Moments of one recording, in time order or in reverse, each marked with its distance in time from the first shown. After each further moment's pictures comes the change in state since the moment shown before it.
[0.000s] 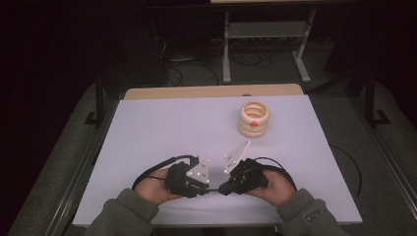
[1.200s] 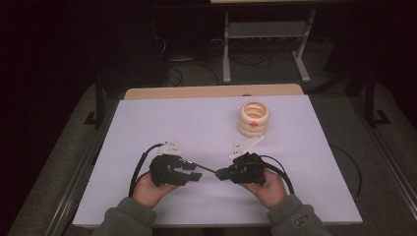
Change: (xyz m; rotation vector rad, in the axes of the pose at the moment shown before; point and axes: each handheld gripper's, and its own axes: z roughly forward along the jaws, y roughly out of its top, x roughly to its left) left arm 0.031 -0.059 -0.003 -0.359 0.061 -0.514; right arm -0.007 -0.007 -0.003 -0.228 -0.156 0.238
